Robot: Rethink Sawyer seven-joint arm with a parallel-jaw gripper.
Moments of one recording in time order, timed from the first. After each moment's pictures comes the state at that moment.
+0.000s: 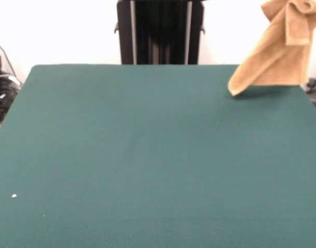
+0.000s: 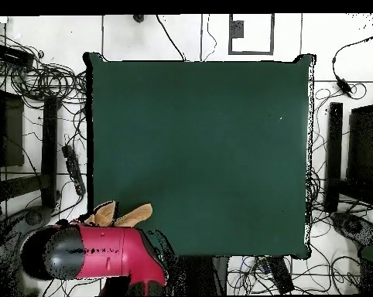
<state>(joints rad) 0.25 -1.04 0.00 2.07 0.30 0.75 2.25</state>
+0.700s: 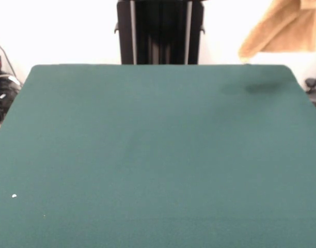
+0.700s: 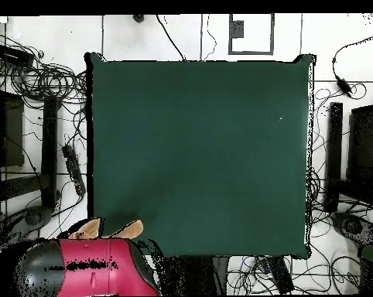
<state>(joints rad) 0.26 -1.17 0.00 2.02 0.32 1.00 2.25</state>
